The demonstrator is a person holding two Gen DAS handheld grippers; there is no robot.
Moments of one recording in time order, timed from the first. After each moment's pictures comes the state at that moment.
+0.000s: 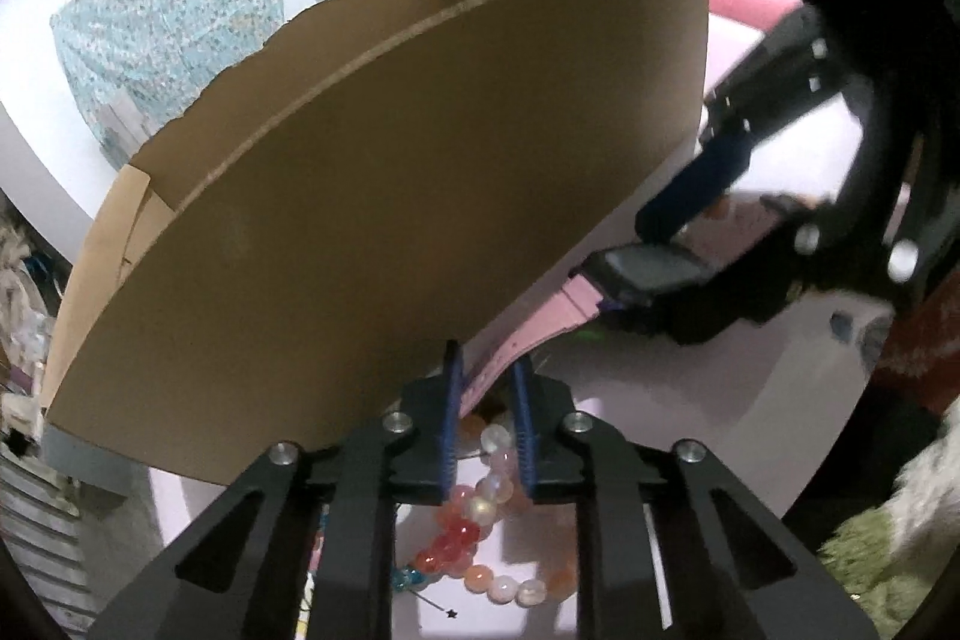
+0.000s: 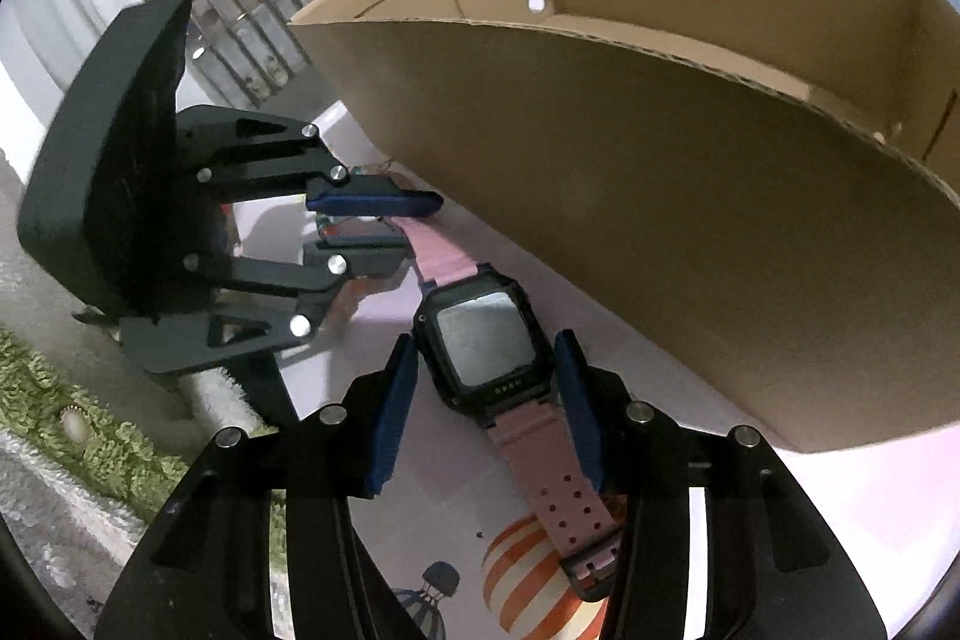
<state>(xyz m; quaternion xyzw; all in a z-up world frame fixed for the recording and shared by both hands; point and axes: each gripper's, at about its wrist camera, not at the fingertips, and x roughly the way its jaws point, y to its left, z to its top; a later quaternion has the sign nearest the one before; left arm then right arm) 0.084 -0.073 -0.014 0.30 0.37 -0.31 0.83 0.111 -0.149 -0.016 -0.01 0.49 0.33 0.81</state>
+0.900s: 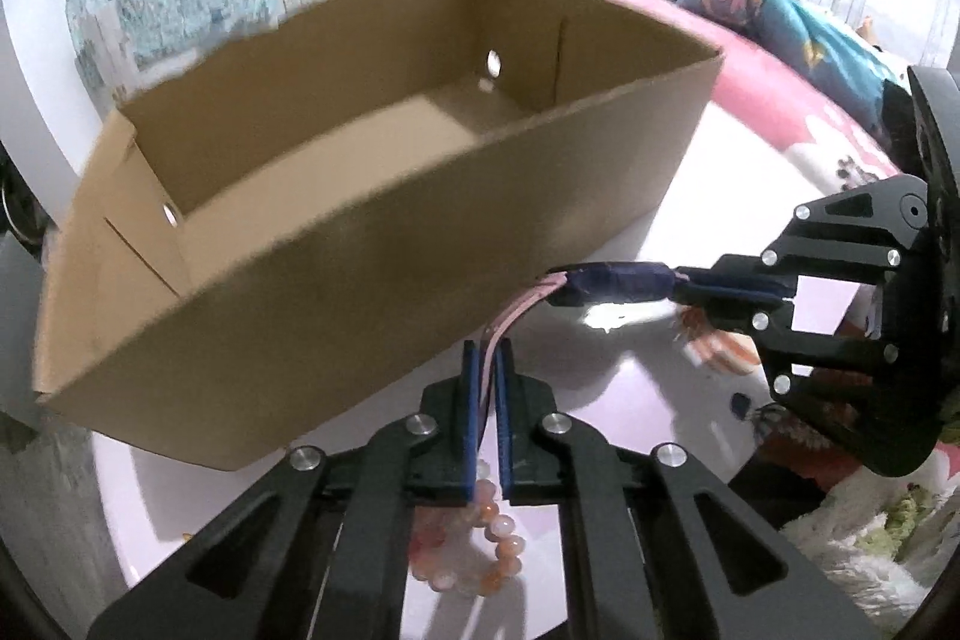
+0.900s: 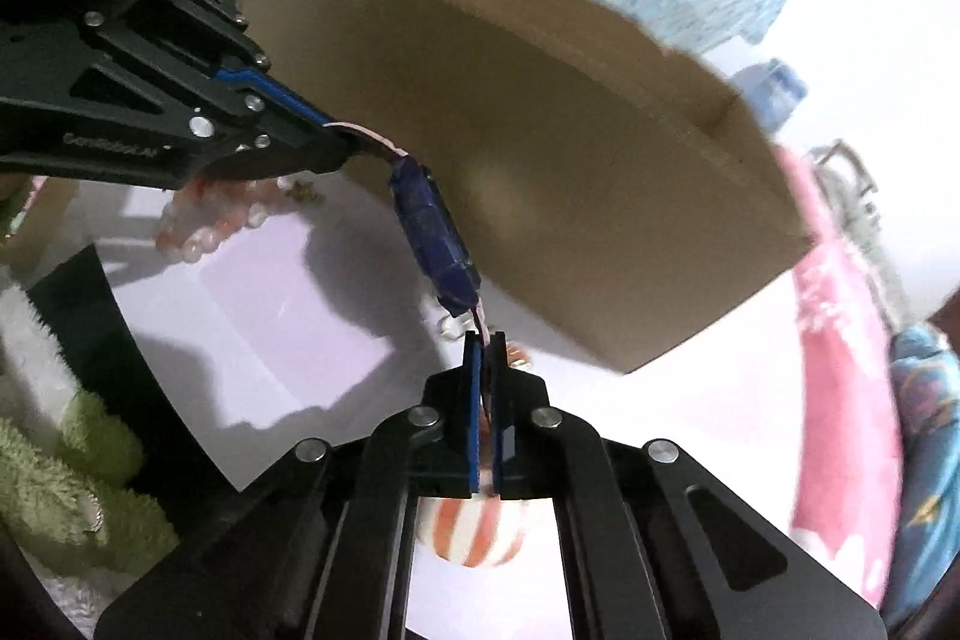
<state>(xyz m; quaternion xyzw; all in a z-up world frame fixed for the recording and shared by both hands) 0.096 -0.066 0.023 0.19 0.41 -0.34 0.82 0.017 -0.116 -0.003 -0.22 0.39 0.07 0.89</state>
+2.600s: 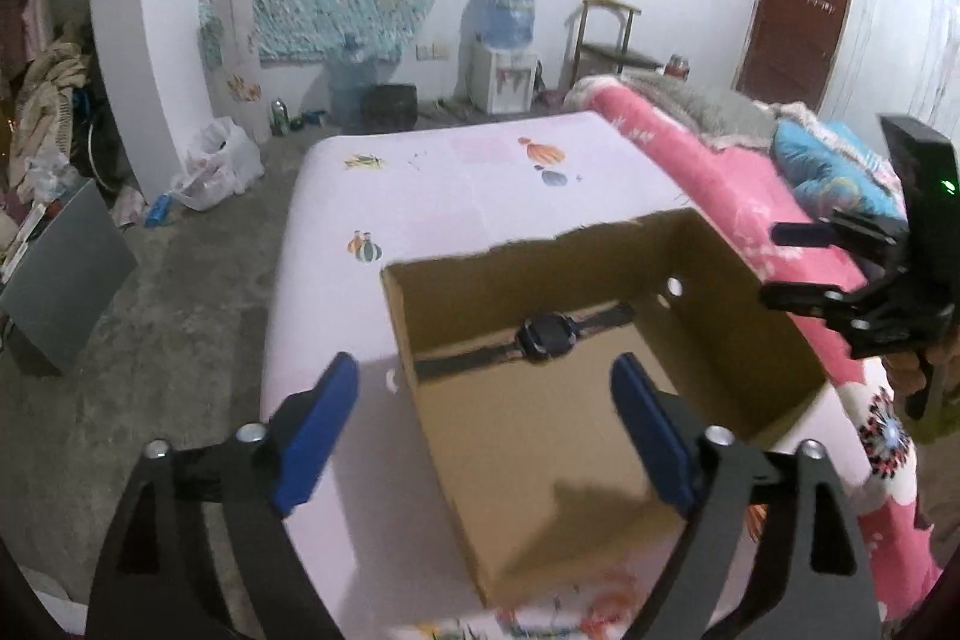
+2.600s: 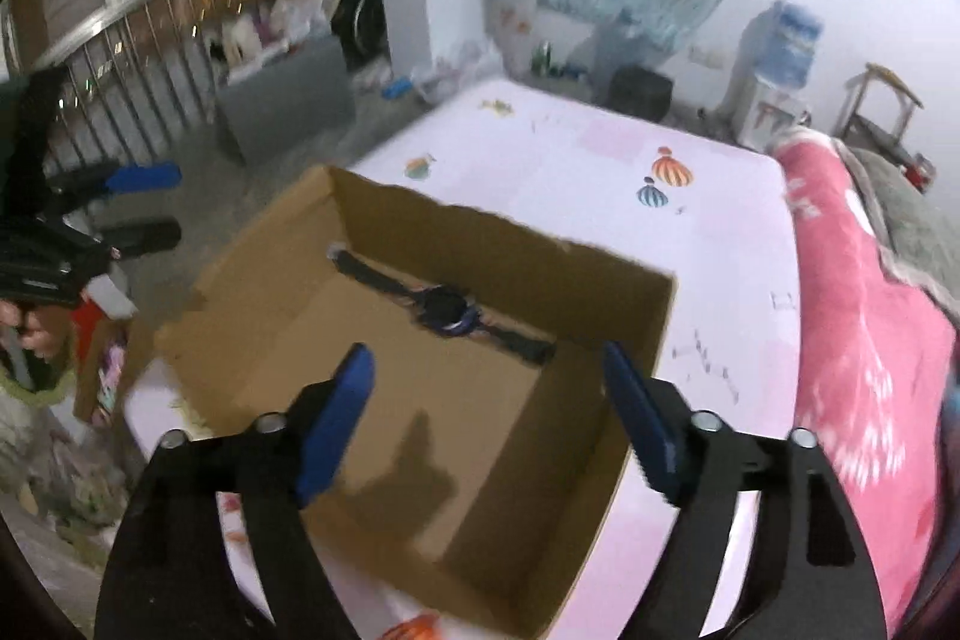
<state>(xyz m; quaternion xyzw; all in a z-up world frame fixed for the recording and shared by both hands) 0.204 0.038 0.149 0.07 0.37 -0.24 0.89 0.157 -0.199 0.154 -0.03 0.40 0.13 0.91</state>
